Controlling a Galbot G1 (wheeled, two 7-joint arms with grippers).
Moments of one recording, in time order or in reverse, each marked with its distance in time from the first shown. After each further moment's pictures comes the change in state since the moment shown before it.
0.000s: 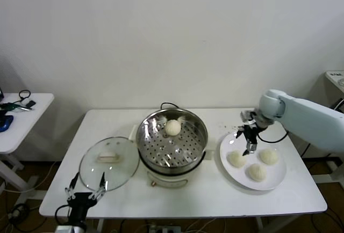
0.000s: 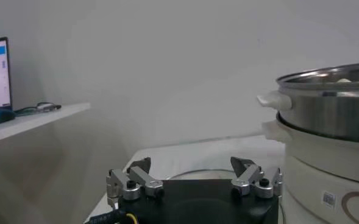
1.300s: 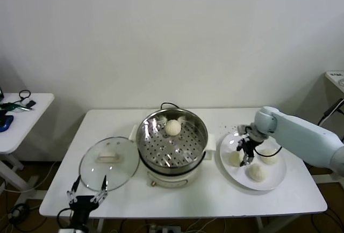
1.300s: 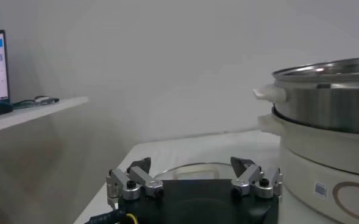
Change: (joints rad) left arm 0.024 -0.008 0.011 0.008 0.002 -0.019 -0.001; right arm -0.138 0.049 0.097 -0.093 -0.048 -0.022 0.012
